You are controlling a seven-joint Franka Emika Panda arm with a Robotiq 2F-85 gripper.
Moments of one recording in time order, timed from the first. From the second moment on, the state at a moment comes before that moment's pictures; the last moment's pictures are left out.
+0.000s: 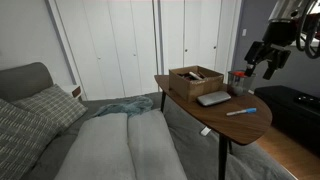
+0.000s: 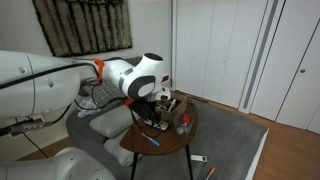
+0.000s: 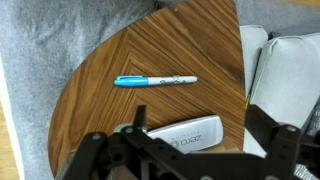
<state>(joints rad) 0.03 -0.80 -0.12 -2.67 0.17 1.95 -0.06</state>
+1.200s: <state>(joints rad) -0.04 -0.74 -0.41 -2.51 0.06 2.09 -0.56</state>
